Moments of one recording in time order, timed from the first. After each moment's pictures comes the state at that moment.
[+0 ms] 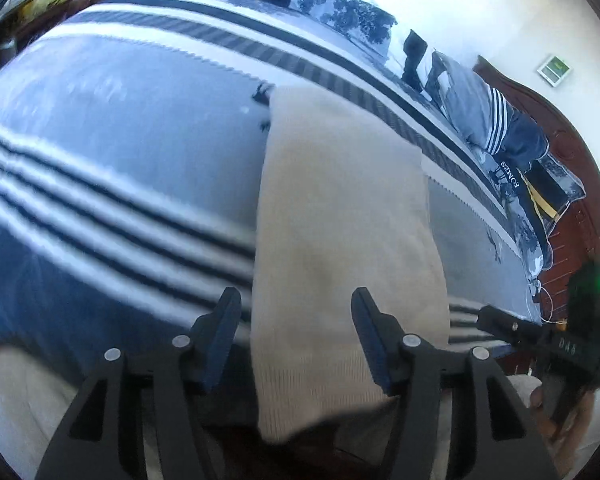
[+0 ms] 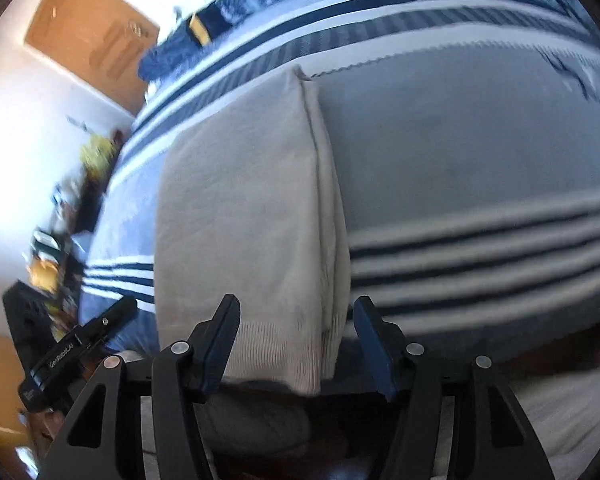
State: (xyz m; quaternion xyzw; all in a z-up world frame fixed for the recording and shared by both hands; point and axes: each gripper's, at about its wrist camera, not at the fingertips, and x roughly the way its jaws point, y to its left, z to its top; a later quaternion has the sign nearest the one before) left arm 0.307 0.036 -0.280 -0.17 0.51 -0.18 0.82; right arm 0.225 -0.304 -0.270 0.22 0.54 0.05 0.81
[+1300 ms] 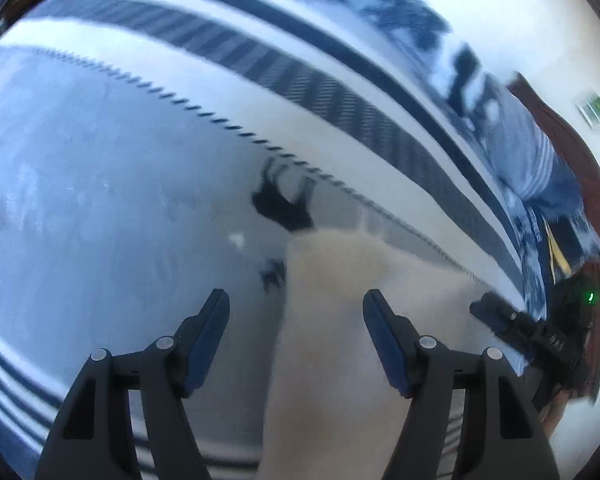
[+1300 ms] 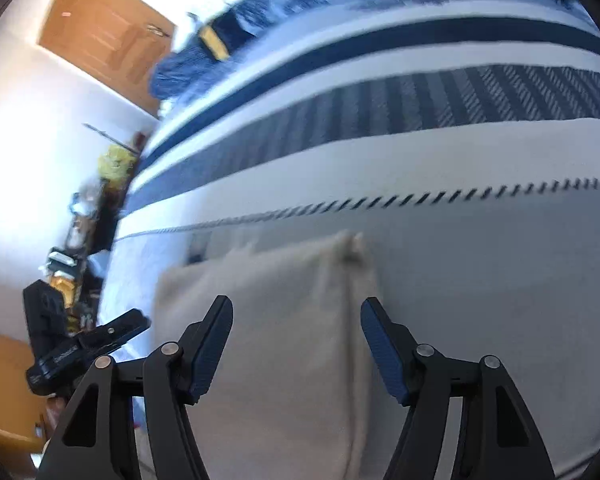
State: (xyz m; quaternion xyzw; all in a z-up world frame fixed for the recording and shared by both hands) left arm 0.502 0.021 -0.305 -0.22 0.57 -0.15 0.78; right arm 0.428 -0.340 -0.293 0.25 0.52 0.11 0.81
